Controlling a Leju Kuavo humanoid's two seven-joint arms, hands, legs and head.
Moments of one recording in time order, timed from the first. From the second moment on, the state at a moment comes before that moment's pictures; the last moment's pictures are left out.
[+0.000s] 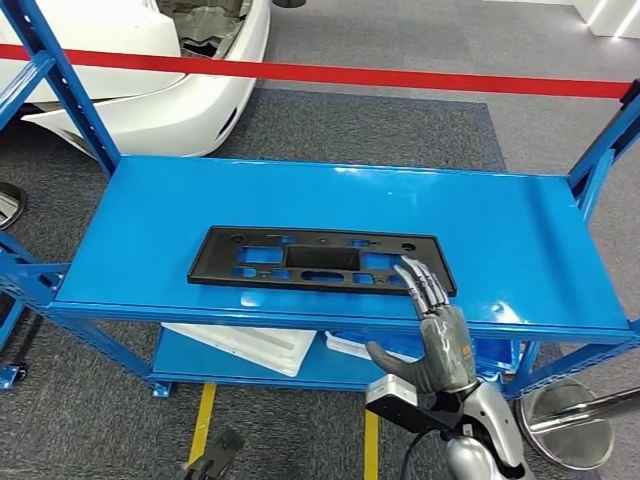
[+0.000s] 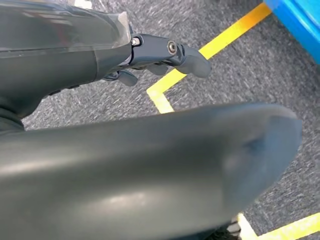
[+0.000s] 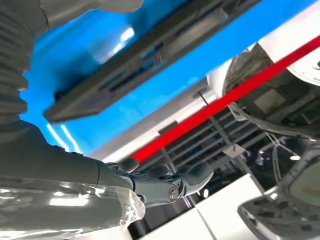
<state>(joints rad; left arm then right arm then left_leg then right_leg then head) -0.10 -0.22 0.96 -0.21 -1.37 0.06 -0.42 -0.16 -0.11 0.56 -1.45 0.76 -0.34 -0.43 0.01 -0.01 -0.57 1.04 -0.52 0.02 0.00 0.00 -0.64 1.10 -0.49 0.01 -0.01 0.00</state>
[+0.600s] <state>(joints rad) -0.11 -0.22 0.95 -0.21 -1.37 0.06 -0.42 -0.20 -0.15 0.56 -1.42 0.79 -0.28 -0.42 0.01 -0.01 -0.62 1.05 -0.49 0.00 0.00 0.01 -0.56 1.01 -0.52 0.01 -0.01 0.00</state>
